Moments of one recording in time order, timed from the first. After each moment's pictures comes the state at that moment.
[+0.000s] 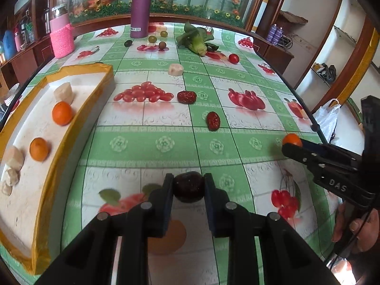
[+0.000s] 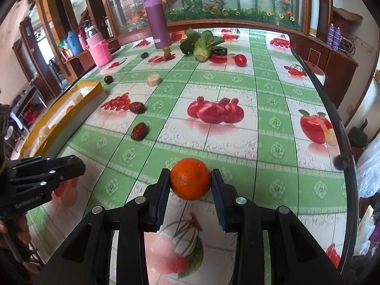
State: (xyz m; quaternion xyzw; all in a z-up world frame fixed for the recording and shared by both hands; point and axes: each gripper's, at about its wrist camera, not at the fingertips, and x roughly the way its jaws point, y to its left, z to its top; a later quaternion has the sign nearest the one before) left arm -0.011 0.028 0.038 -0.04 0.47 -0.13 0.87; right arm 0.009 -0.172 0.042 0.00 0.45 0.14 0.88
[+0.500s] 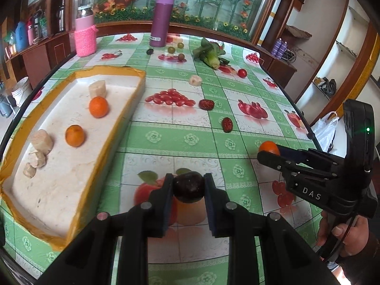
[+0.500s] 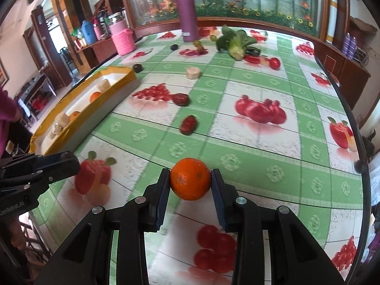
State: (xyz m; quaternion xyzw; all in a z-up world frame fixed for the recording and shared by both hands) left arm -0.039 0.072 0.059 -0.07 0.45 -0.11 0.89; right arm -0.003 -0.101 0.050 -0.03 0.44 0.18 0.88
